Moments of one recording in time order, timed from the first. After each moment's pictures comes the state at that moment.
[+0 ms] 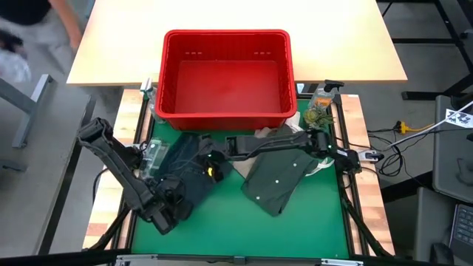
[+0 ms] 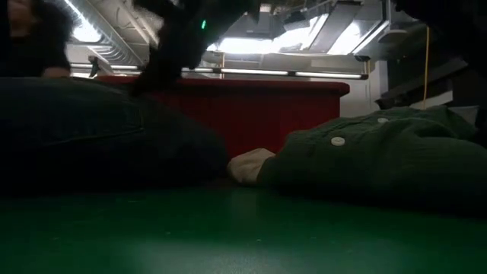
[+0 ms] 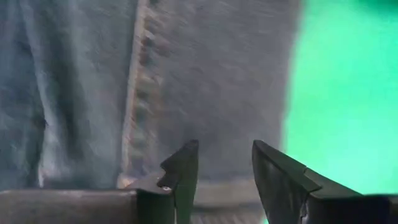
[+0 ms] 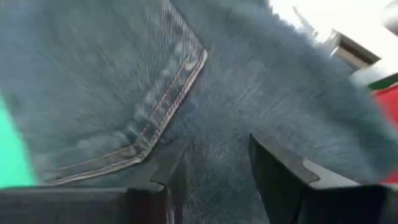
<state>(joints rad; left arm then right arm) -0.81 1.56 1.19 -1.18 -0.40 -1.91 -0.03 2.31 2.08 -0.53 0.03 -0.45</state>
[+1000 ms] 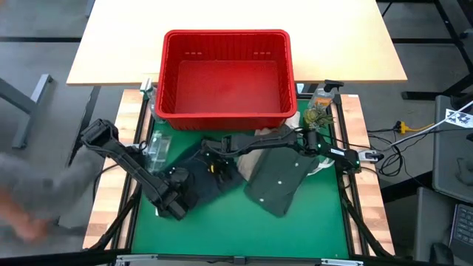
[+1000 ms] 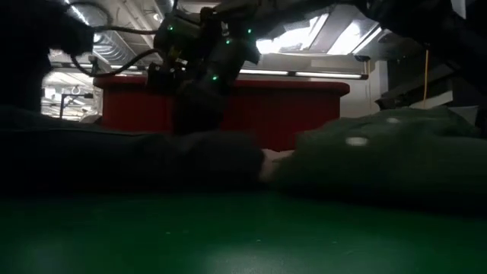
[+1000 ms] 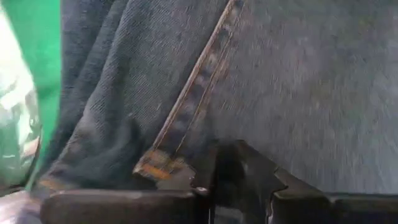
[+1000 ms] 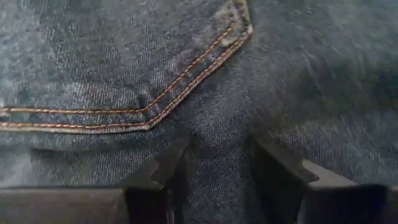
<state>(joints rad) -0.67 1.60 1.00 -1.07 -0.36 -1.73 -0.08 2.45 2.08 -0.82 -0.18 -0.25</state>
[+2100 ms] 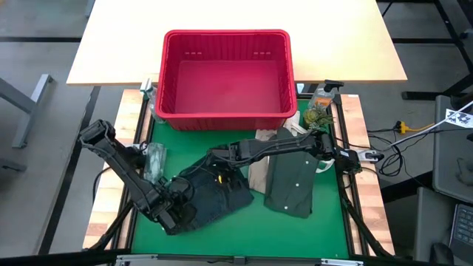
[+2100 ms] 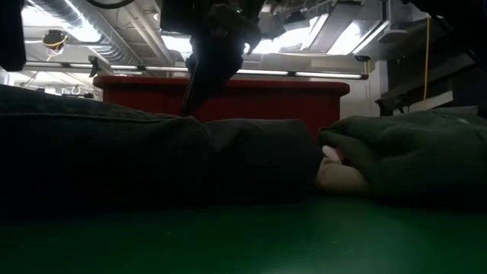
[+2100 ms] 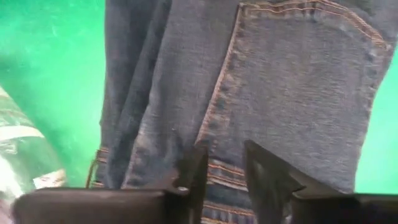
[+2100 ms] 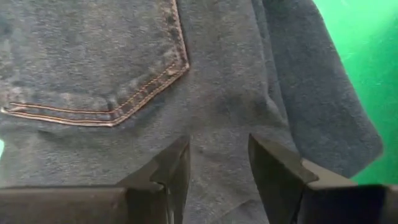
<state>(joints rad) -0.77 1.60 1.23 -1.15 -0.40 -1.66 0.03 2.27 2.08 -0.94 -0.05 -0.27</state>
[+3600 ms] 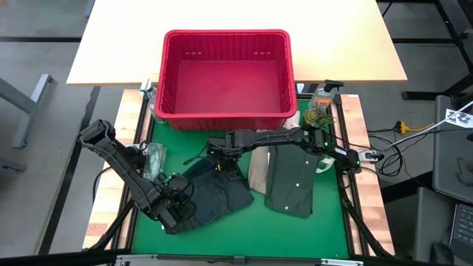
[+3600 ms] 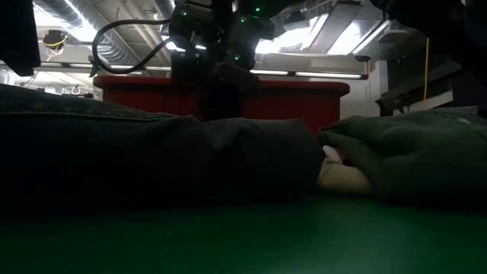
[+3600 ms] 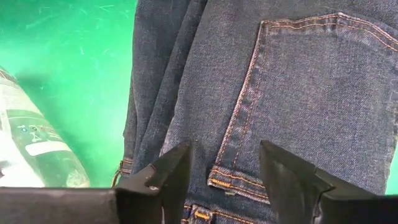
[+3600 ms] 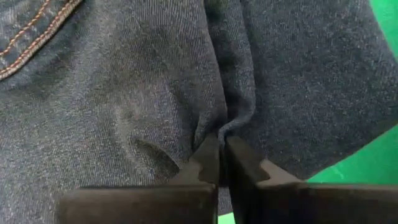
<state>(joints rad) -0.76 1.60 1.23 -1.21 -0.44 -1.64 -0.08 2.35 2.08 -1.01 -0.12 -0.30</state>
